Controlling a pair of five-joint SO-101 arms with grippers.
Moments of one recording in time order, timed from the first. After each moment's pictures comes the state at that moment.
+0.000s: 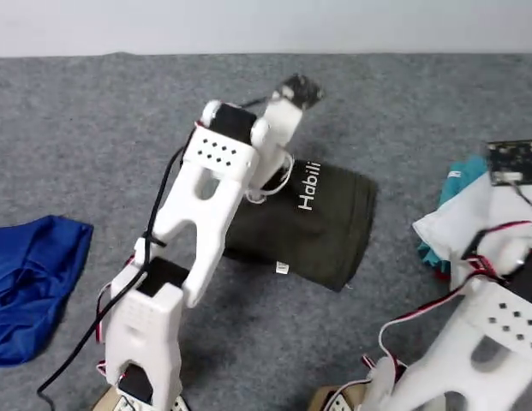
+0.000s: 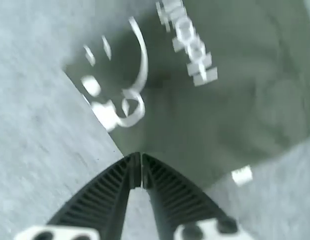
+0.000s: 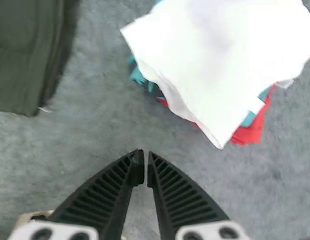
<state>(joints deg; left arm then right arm) 21.2 29.1 -32.0 99.0 -8.3 29.5 -40.9 13.4 100.6 30.4</state>
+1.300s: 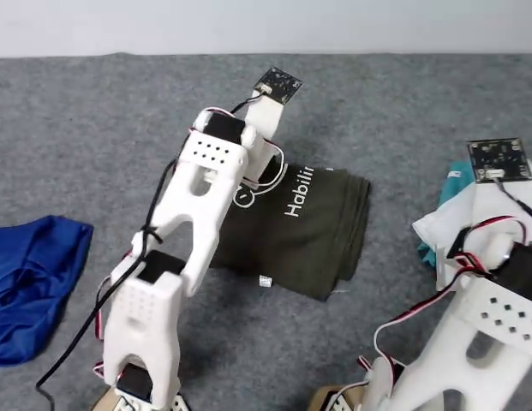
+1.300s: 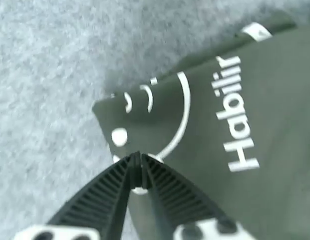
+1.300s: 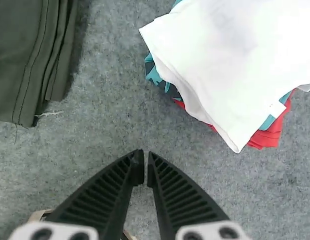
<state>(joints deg) 17.5 37.0 -31.9 79.7 -1.8 26.4 -40.9 15.8 100.3 27.8</state>
